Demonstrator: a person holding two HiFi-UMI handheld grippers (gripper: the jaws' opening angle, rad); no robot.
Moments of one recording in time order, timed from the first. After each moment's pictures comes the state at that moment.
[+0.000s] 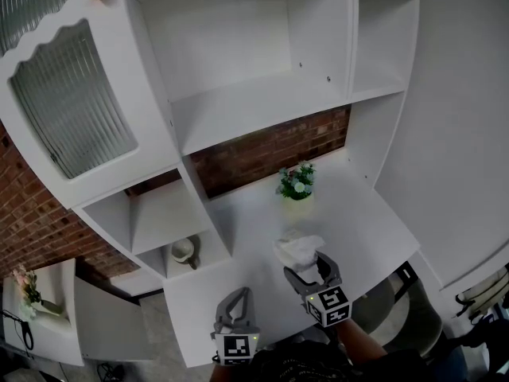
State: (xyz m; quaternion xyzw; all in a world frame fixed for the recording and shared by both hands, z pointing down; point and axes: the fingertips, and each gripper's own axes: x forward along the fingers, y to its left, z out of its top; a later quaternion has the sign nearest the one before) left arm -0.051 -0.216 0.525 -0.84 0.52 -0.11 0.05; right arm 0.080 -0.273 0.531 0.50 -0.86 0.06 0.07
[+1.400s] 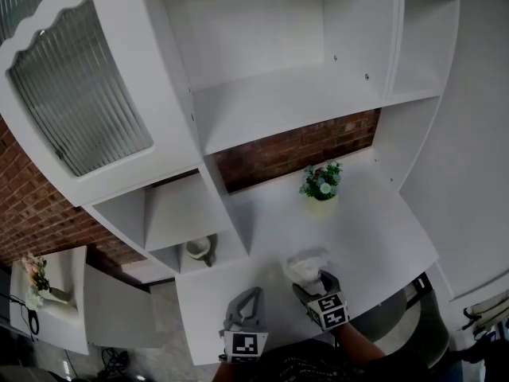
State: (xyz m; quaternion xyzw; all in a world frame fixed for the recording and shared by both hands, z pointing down) left arm -0.067 -0.241 0.549 -0.84 0.53 -0.14 0.03; right arm 0.050 -0.284 0.659 0.45 -0.86 0.16 0.18
